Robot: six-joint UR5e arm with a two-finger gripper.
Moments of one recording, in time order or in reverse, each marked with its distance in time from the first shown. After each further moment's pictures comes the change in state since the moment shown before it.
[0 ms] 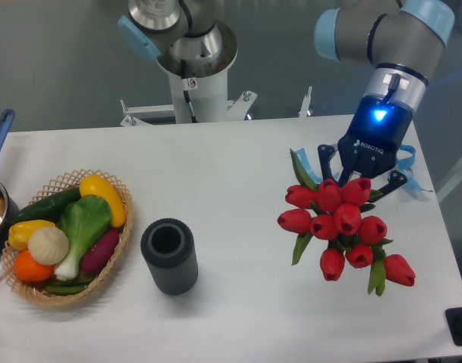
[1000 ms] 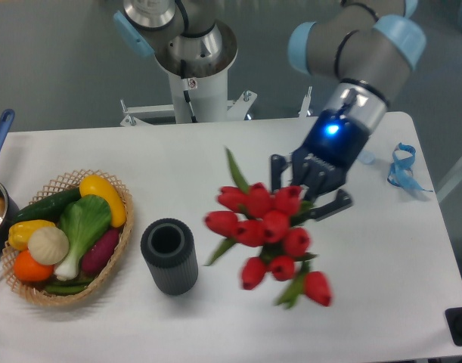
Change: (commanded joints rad) arm -0.183 -0.037 -0.001 0.023 -0.242 0.015
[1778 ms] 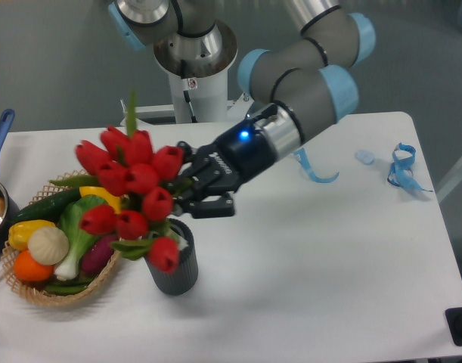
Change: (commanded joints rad) arm -0.143 0.038 -0.115 0.008 -0.212 0.095
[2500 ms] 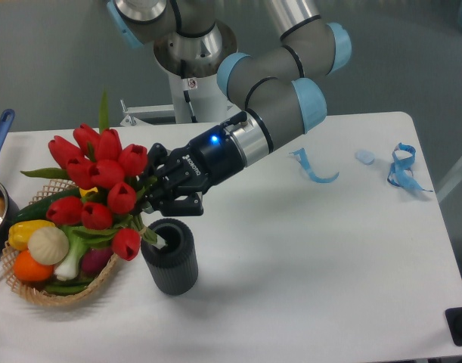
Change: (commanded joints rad) arm 0.015 -0.008 -0.063 0.000 0.002 0.080
